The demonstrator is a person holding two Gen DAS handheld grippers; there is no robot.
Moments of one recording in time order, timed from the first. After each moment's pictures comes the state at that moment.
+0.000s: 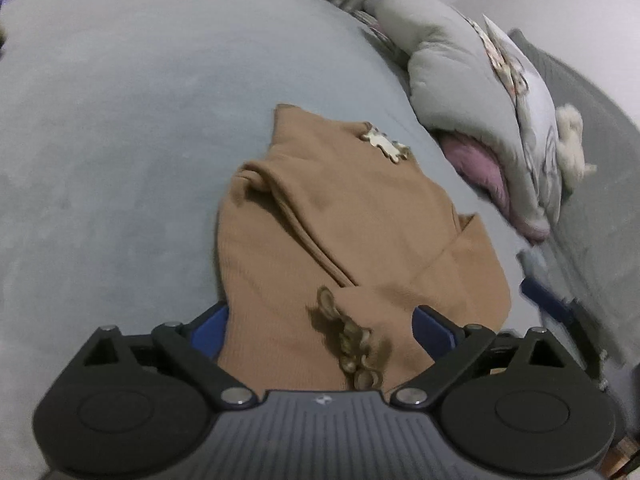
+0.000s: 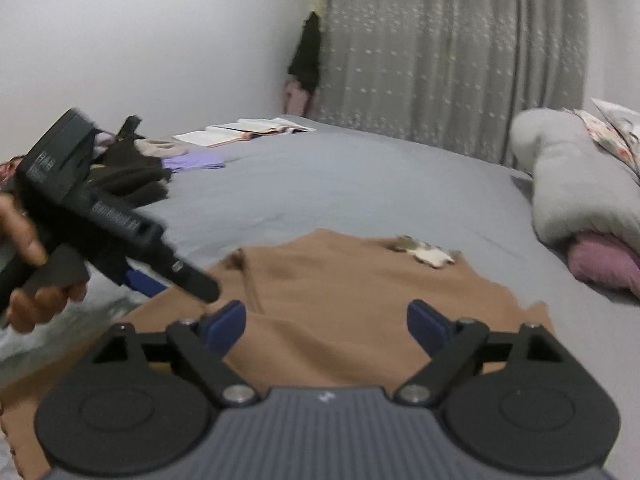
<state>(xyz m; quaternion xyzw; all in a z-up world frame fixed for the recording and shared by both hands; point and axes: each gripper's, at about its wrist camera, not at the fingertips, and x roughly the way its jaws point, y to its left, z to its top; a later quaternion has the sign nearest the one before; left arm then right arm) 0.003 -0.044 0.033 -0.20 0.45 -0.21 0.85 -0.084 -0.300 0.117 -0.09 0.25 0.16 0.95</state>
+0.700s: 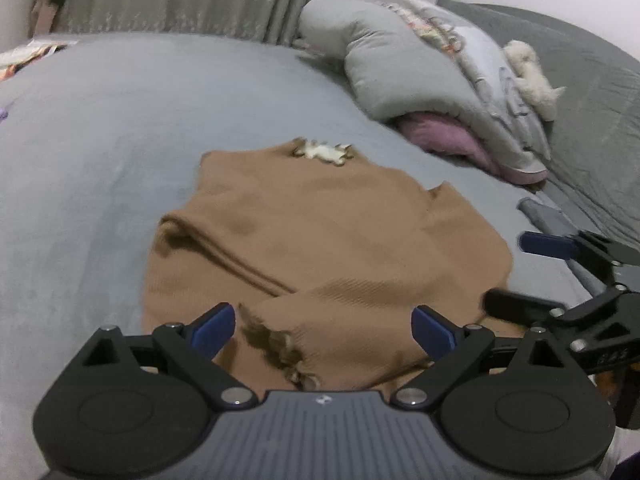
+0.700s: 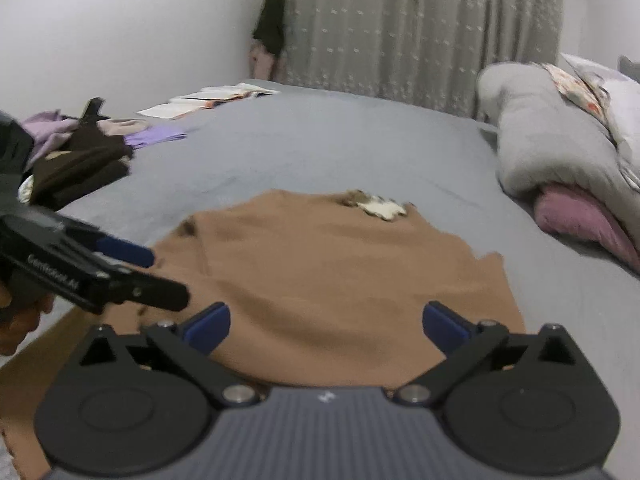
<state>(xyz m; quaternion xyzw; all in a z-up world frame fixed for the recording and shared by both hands) -0.023 -0.092 0.045 -0.09 0.40 -0.23 0.88 -0.077 -0.330 0.105 -0.06 0.31 0.11 0.94</state>
